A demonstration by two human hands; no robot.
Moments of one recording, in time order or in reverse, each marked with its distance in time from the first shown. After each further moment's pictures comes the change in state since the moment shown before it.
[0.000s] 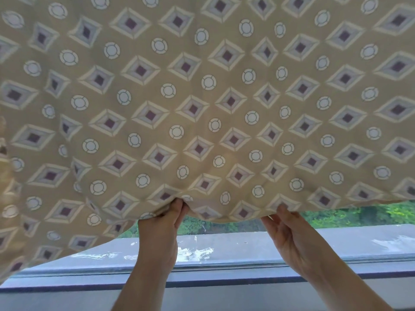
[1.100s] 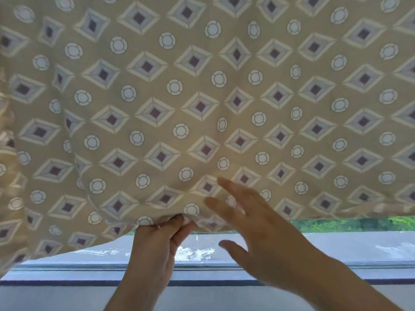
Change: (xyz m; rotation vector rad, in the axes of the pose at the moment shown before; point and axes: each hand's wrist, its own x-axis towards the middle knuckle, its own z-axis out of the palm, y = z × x) left_hand -0.022 0.021 -0.014 -0.027 -0.002 -0.205; right_hand -0.028 0.014 0.073 -2.322 -0.493 -0.689
